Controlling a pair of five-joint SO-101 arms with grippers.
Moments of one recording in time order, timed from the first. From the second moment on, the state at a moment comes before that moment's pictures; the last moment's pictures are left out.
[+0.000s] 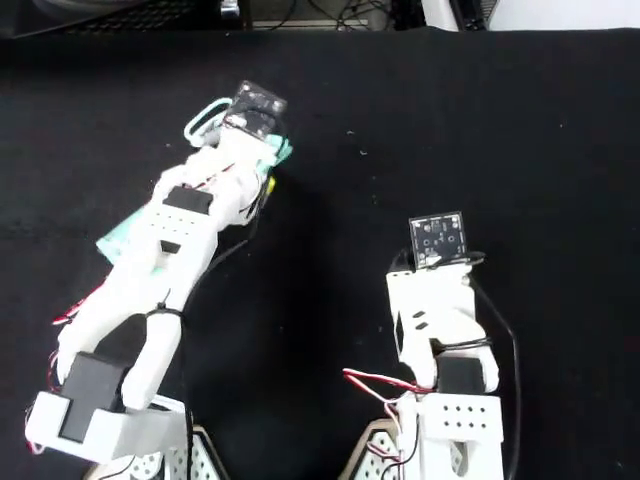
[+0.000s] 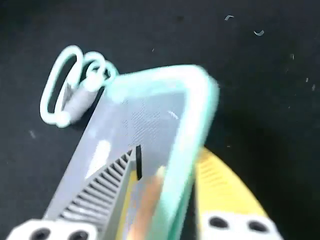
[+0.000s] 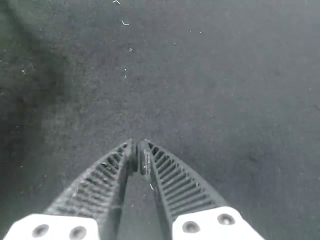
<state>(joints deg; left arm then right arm) 9.5 -9.9 29.2 33.4 -10.4 3.4 -84.1 92.4 37.3 11.7</state>
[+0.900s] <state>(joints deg) -15.4 -59.7 66.5 48.5 -10.8 -5.7 -84.1 97.2 32.0 11.7</state>
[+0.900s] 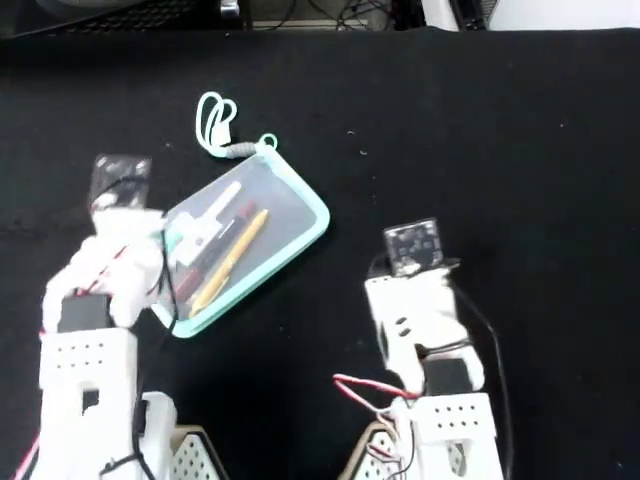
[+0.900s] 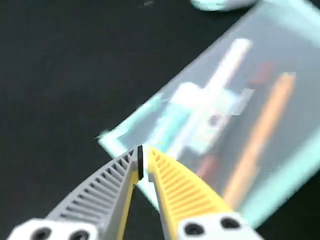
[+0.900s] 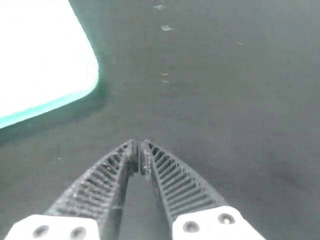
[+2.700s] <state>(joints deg) -19.3 -103.0 96.4 71.5 -10.1 -7.0 -101.8 97.1 71.3 -12.1</state>
